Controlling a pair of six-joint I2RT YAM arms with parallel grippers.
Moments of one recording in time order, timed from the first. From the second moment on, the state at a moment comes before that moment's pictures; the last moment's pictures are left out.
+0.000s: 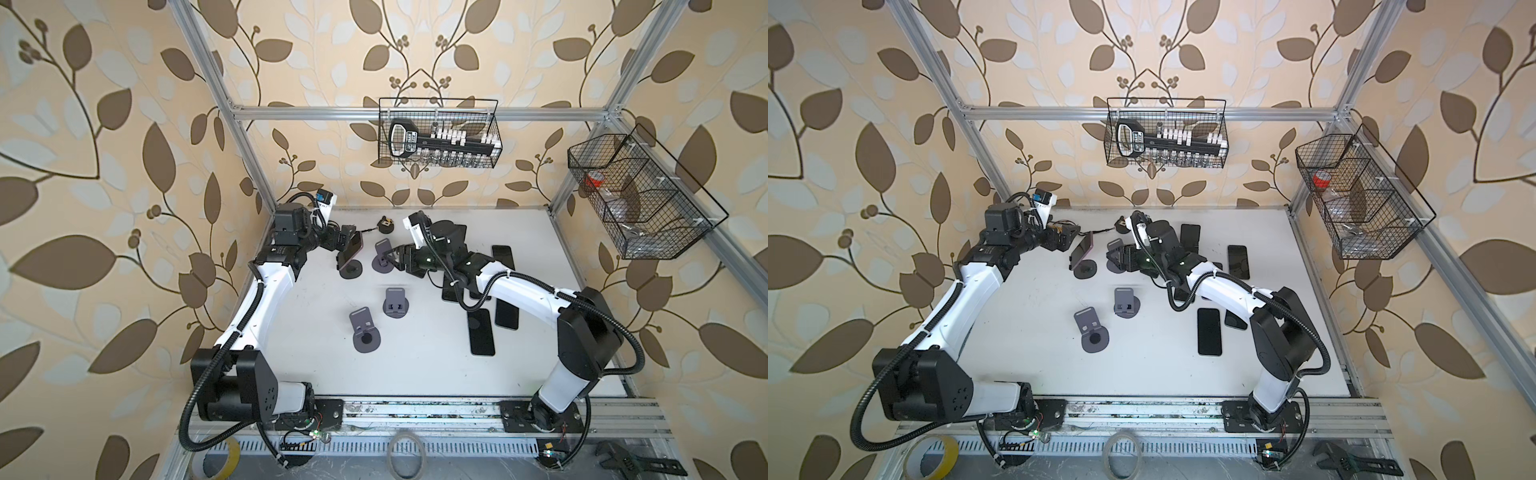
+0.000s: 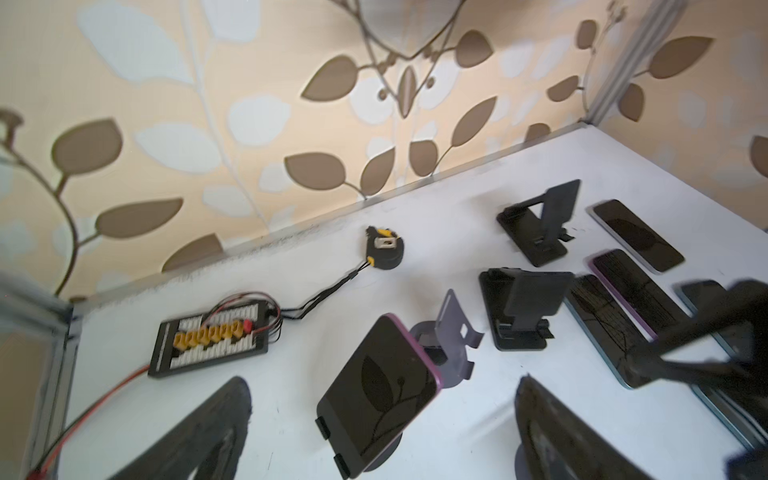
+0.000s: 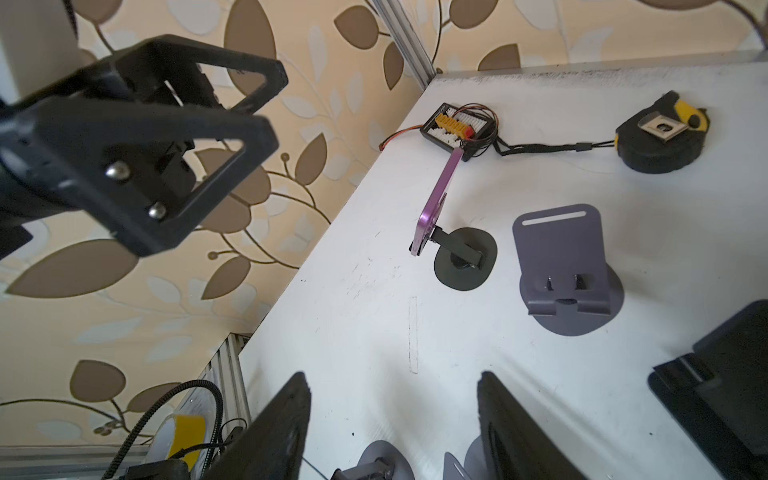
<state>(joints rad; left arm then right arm) 0.03 1.38 1.19 -0.28 0.40 0.13 0.67 1.74 1.29 0.02 -0.34 0.49</state>
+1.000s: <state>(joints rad) 0.19 1.92 1.38 -0.44 0.49 -0.51 0.72 1.73 1.22 0.07 -0.37 0.52</state>
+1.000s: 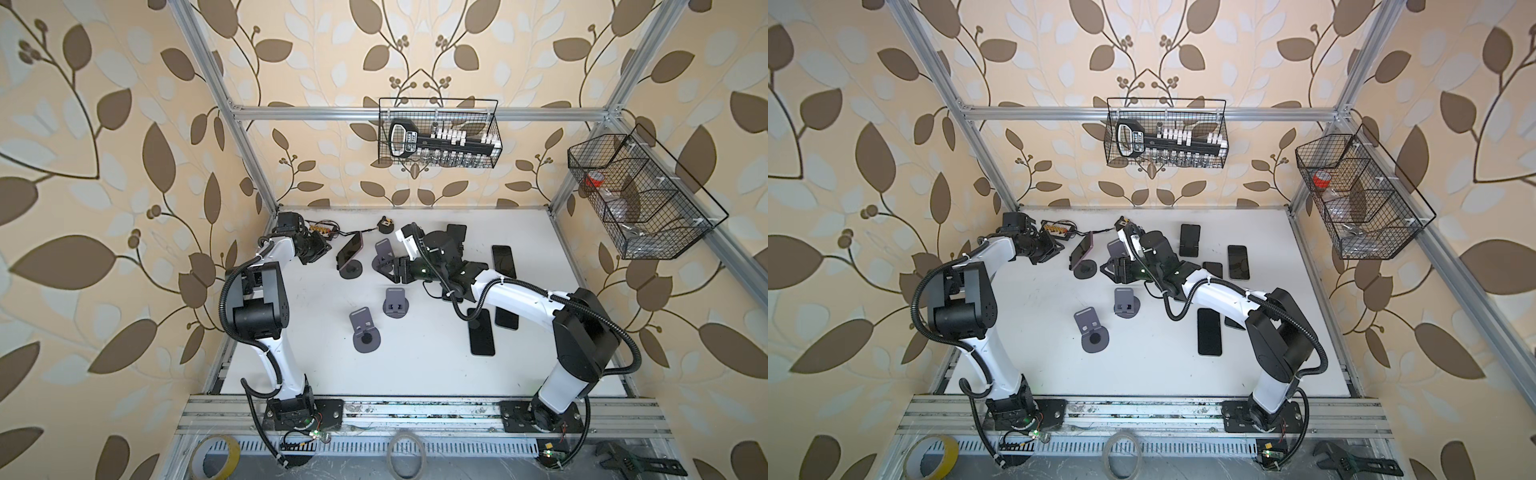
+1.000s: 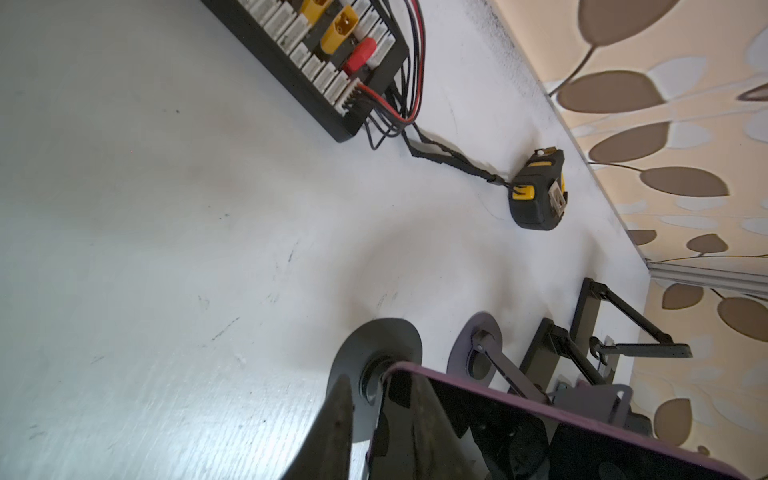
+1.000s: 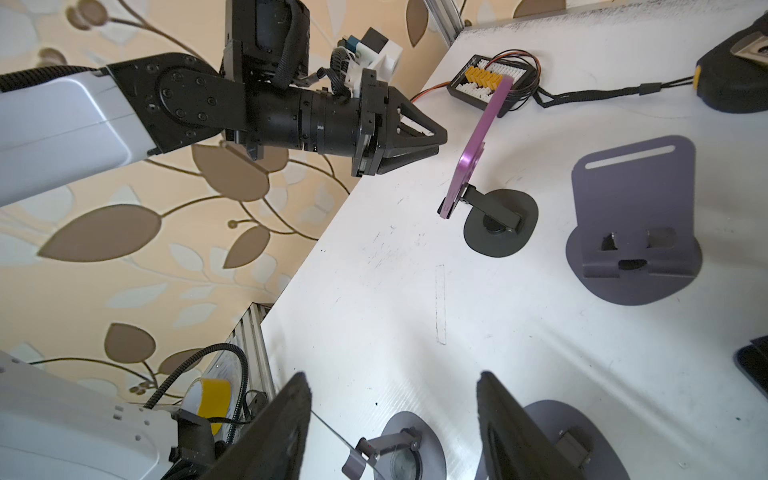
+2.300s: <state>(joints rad) 0.16 1.99 1.38 -0.45 0.53 -0.55 0.72 1.71 1.20 0.07 -0.37 0.54</state>
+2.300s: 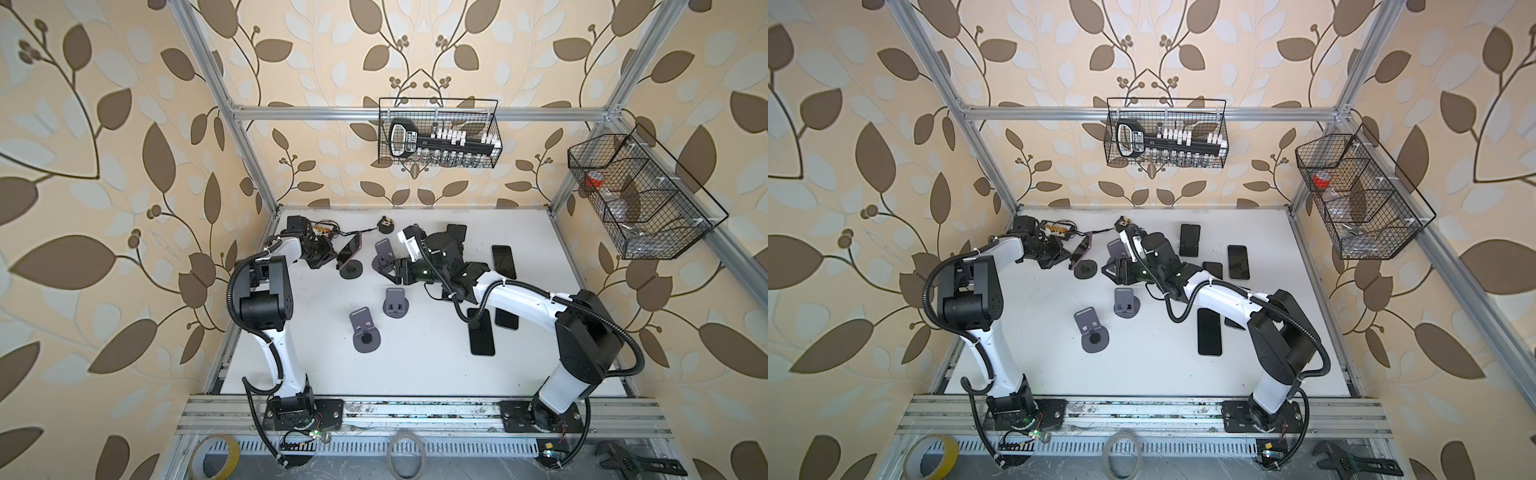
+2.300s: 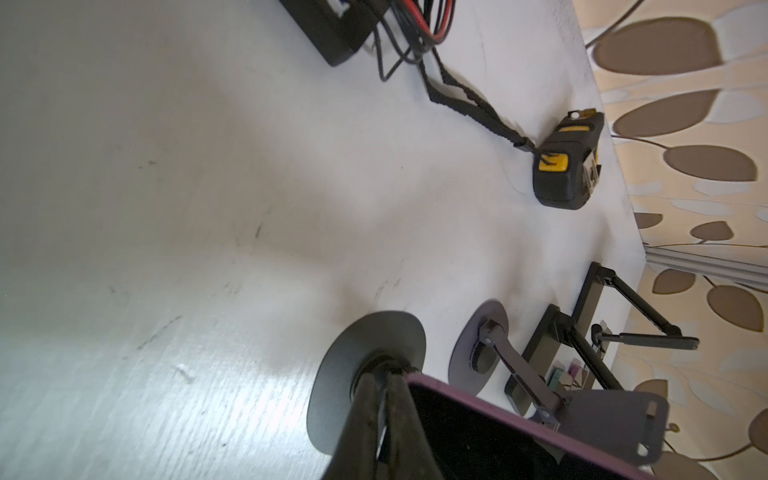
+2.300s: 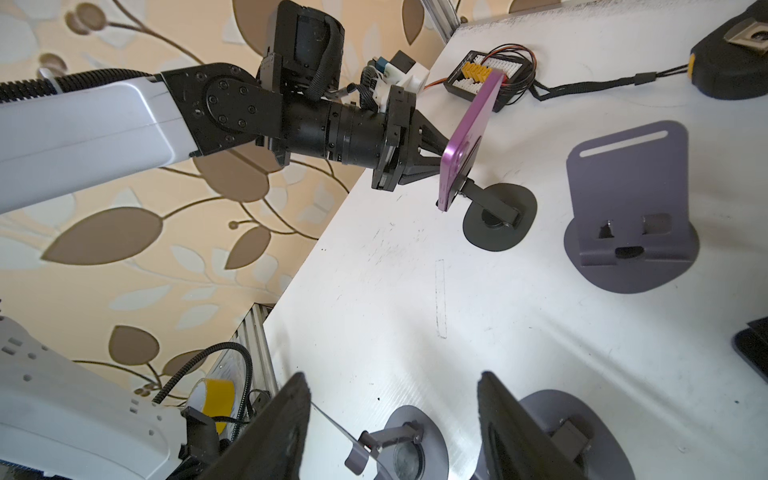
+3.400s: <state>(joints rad) 0.16 1.75 1.07 -0.34 0.49 -0.66 0.72 1.71 1.17 0.09 -0.37 0.55</state>
